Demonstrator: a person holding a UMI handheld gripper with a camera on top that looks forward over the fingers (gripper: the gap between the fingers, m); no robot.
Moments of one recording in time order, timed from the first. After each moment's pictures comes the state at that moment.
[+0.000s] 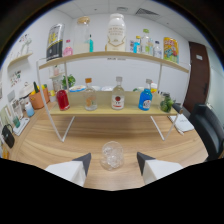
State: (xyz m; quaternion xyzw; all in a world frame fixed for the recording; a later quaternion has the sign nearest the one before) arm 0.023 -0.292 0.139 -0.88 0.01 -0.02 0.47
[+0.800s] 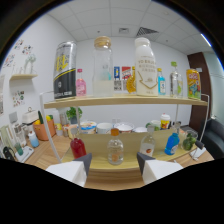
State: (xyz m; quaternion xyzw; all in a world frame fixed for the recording) arm -0.049 -0.173 0.221 -0.79 0.01 0.01 0.61
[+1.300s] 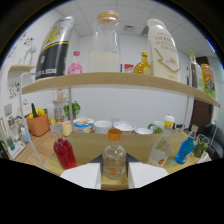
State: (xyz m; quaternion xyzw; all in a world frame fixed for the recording) arm -0.048 -0.108 0.191 -0.79 -0.02 -0.01 0.61
